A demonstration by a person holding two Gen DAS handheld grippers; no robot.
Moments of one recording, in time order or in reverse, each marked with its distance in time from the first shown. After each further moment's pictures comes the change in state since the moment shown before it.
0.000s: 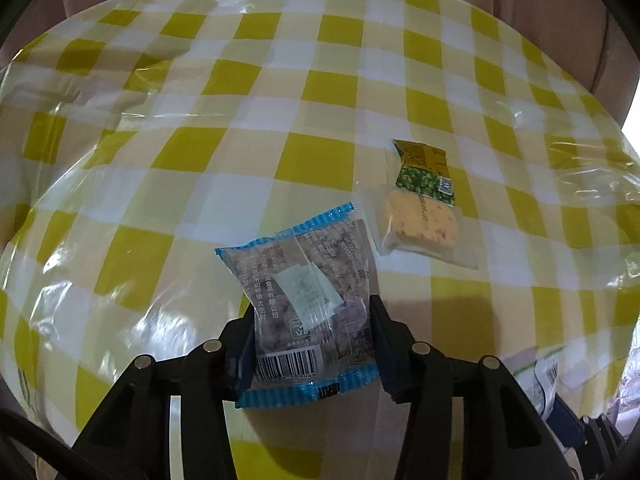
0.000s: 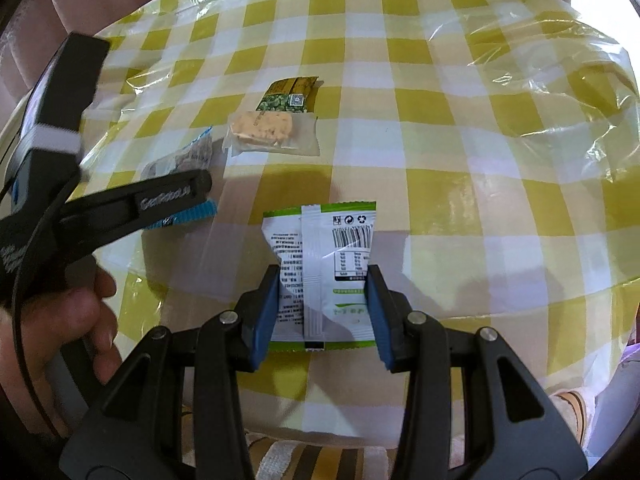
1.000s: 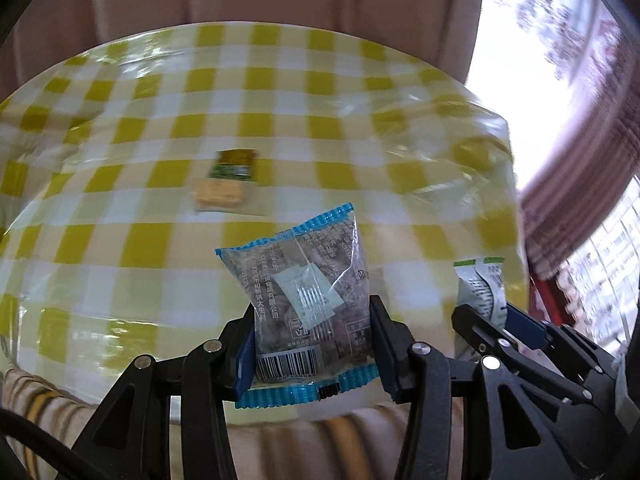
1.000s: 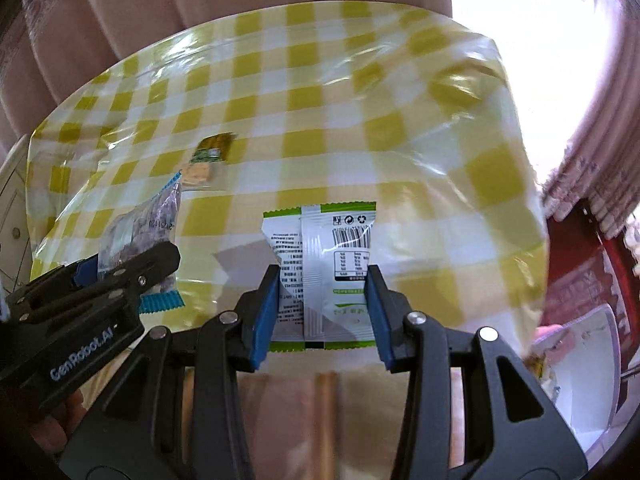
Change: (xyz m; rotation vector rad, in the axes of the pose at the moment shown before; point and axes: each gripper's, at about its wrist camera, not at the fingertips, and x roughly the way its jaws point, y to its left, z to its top) left arm -0.110 -0.113 -0.080 0.197 -0.096 -0.258; right arm -0.097 -0.096 -0.039 0.129 -0.132 -0.116
